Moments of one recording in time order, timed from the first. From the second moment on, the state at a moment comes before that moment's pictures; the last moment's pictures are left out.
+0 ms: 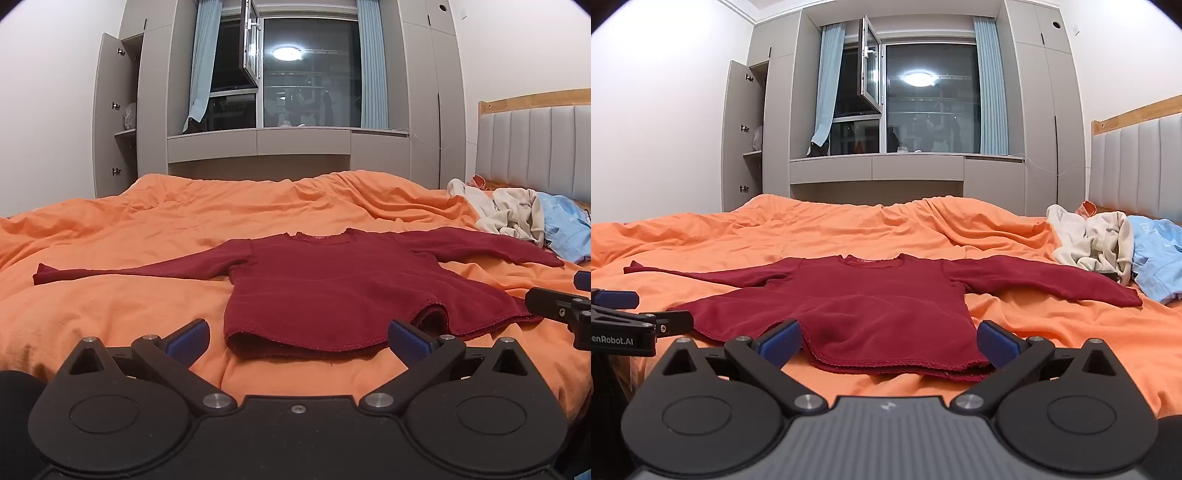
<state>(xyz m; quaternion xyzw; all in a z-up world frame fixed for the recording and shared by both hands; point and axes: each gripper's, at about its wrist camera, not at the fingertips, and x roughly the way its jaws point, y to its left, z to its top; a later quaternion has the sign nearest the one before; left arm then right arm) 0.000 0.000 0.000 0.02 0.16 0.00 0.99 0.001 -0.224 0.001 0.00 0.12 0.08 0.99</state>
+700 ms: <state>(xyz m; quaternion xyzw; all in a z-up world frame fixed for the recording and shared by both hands) 0.000 0.000 0.000 0.02 0.16 0.00 0.99 0.002 -0.222 0.000 0.00 0.12 0.08 0.99</state>
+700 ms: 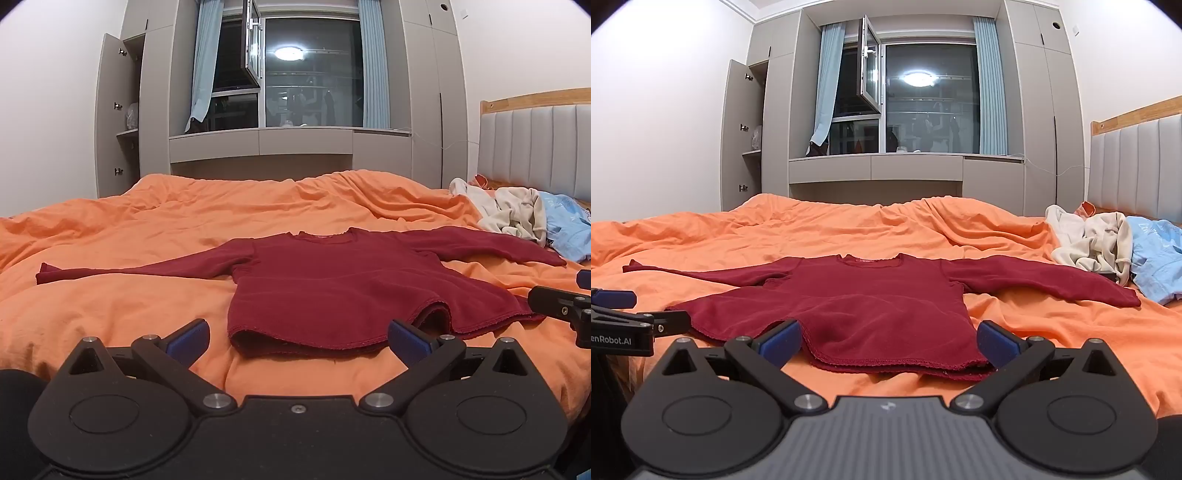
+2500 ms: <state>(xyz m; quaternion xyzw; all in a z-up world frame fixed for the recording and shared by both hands) 0.000 0.000 0.000 0.02 0.16 0.00 0.99 0.005 -0.219 -0.002 0.00 0.12 0.08 0.99</state>
